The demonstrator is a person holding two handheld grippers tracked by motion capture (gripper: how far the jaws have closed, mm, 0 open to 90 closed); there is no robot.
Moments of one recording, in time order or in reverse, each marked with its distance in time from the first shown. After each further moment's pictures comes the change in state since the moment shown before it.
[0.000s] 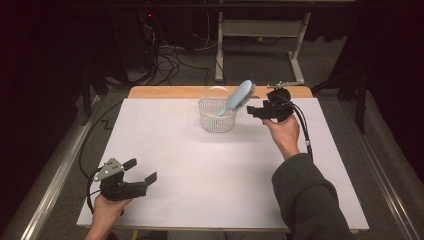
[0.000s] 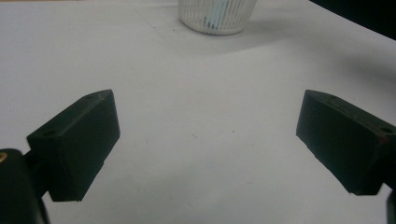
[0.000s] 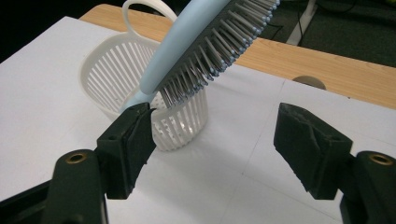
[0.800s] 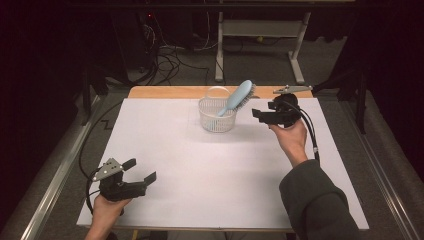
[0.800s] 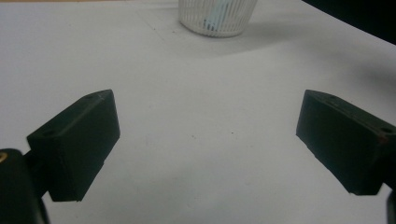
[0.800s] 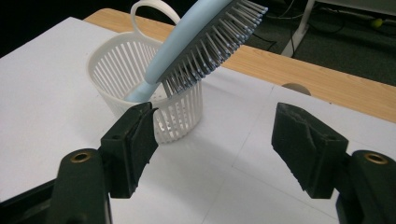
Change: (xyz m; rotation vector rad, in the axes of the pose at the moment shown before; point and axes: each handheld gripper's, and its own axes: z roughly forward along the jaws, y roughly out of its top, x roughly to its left) left arm 0.000 0.000 -0.001 -0.008 -0.003 -0.008; right arm 0.001 -0.013 -0.023 -0.053 -0.018 -0.057
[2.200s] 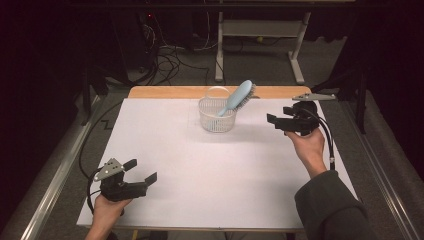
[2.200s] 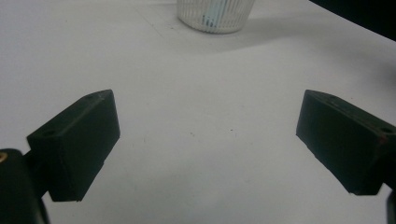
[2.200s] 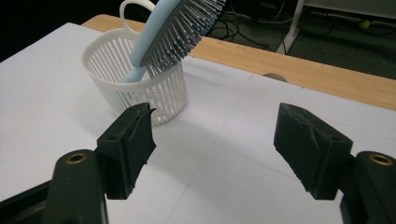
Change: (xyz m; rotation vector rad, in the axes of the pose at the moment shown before) left arm 0.000 -0.001 0.002 0.014 -0.004 0.003; right arm -0.020 -0.024 -0.036 -0.036 -0.010 0.031
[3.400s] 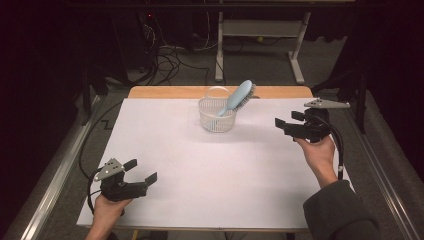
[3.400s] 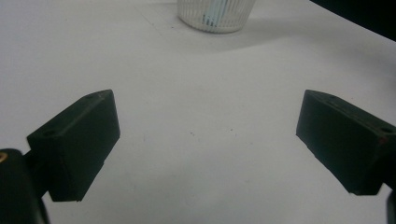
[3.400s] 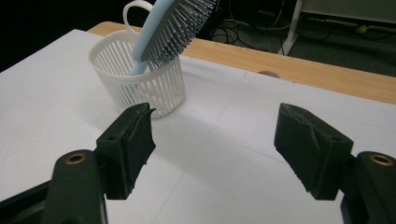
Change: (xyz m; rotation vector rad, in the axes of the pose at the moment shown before) left arm 0.000 0.000 0.001 0.001 0.000 -0.006; right arm -0.008 -0.017 -0.024 -0.037 0.007 0.013
